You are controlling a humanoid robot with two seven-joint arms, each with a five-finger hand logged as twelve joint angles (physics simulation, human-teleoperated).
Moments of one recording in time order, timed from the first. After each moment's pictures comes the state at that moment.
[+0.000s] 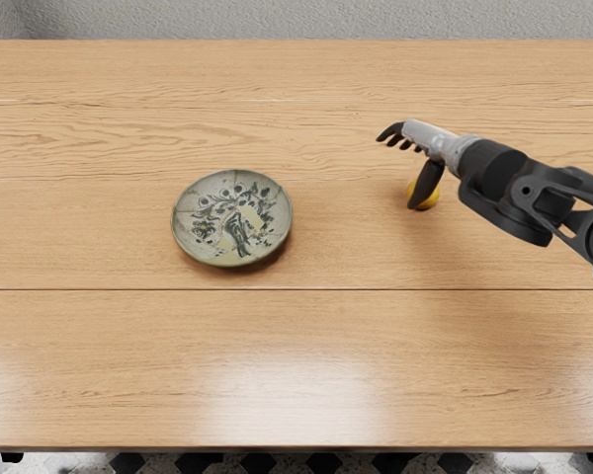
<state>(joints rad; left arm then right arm) 0.03 0.00 -0.09 -0.17 0.01 0.09 -0.02 0.99 -0.45 0.44 1.20 -1.27 0.05 -0.44</state>
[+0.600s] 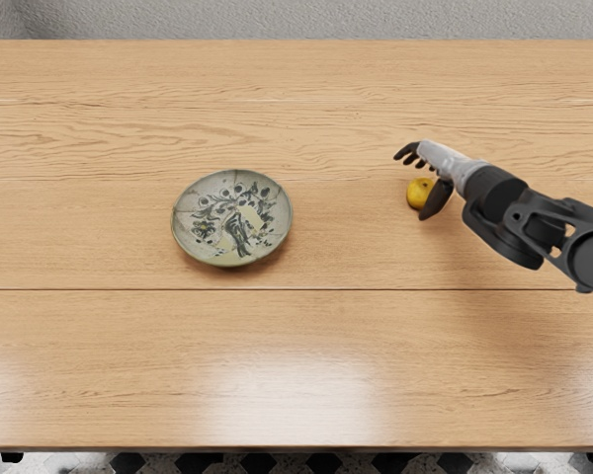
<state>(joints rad) 0.03 0.00 -0.09 -0.17 0.01 0.09 -0.02 0.95 -0.40 0.35 1.03 -1.27 -0.06 -0.35</state>
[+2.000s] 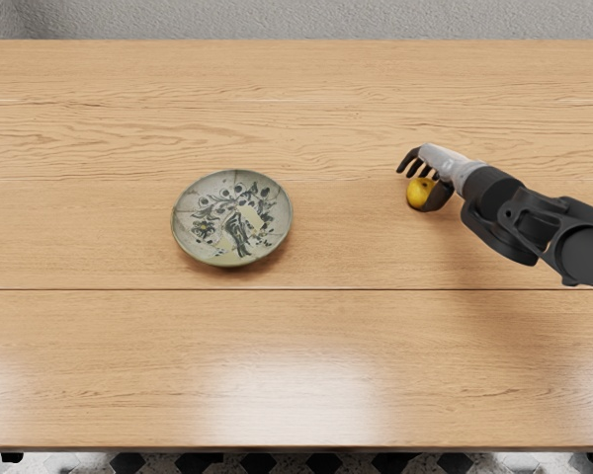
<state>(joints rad) 0.03 0.00 -0.09 -0.17 0.01 0.09 -0.02 0.99 -0.35 0.29 0.90 -1.26 -0.05 -0.29</state>
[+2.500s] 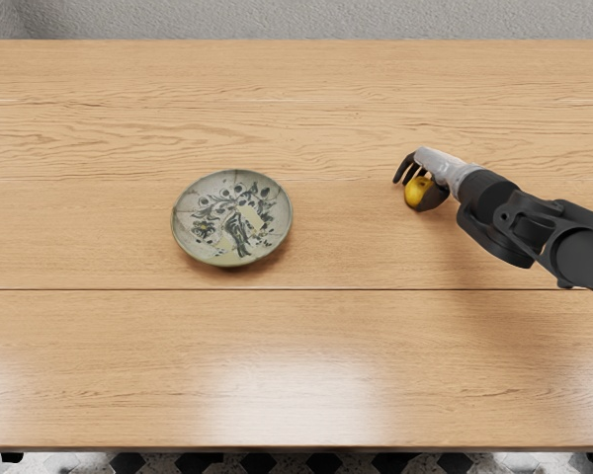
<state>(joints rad) 0.03 0.00 -0.09 -0.17 0.01 0.09 -0.02 0.98 -0.34 0.29 0.90 -1.25 -0.05 -0.29</state>
